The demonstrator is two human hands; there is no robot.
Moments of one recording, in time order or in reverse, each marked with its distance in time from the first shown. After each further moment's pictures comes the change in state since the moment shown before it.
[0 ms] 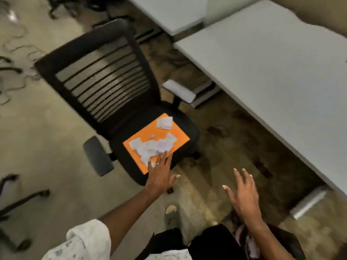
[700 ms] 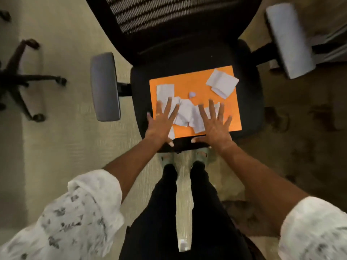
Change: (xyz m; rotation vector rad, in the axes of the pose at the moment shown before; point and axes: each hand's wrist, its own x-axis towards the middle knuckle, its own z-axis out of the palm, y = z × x) left_hand 0.156 -0.143 0.105 -0.042 -0.278 -0.400; right_hand 0.277 -0.215 0.215 -0.544 -0.526 -0.837
